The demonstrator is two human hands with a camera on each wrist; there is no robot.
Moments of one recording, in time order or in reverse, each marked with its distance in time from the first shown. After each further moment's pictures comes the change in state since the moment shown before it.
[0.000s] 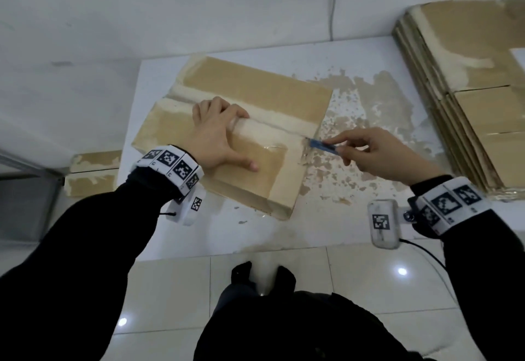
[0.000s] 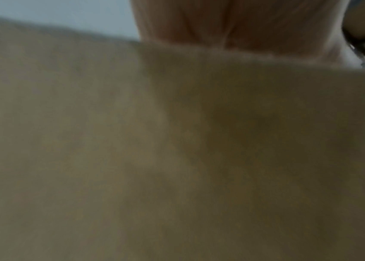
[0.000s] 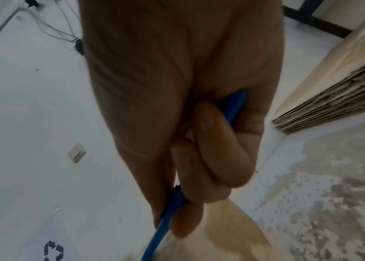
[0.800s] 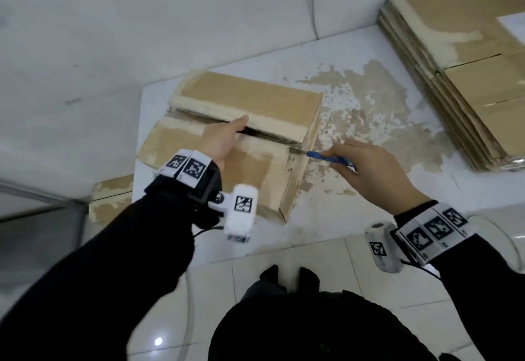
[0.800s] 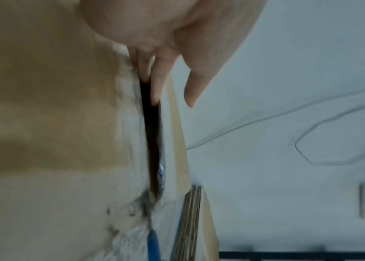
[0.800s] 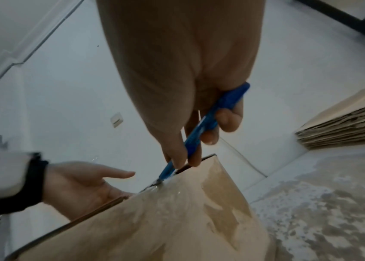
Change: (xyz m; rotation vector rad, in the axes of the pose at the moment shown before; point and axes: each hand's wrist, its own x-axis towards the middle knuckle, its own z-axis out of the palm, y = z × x) left_hand 0.002 0.053 0.000 -0.696 -0.017 -0.647; right_hand -0.039 0.015 0.043 -0.367 0.322 -0.159
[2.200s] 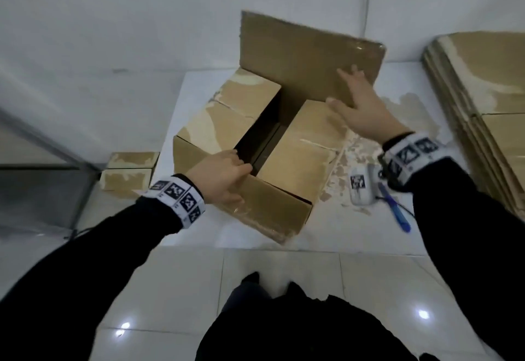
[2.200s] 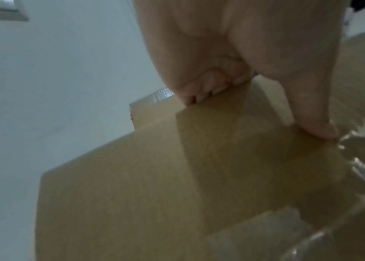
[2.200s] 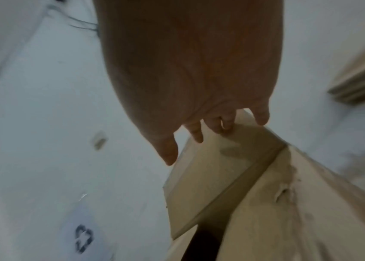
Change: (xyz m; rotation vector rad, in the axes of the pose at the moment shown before) left_hand -0.034 -0.083 -0.063 1.421 -0.185 0.693; right_hand 0.130 -0.029 -0.007 0.161 -0.070 0.044
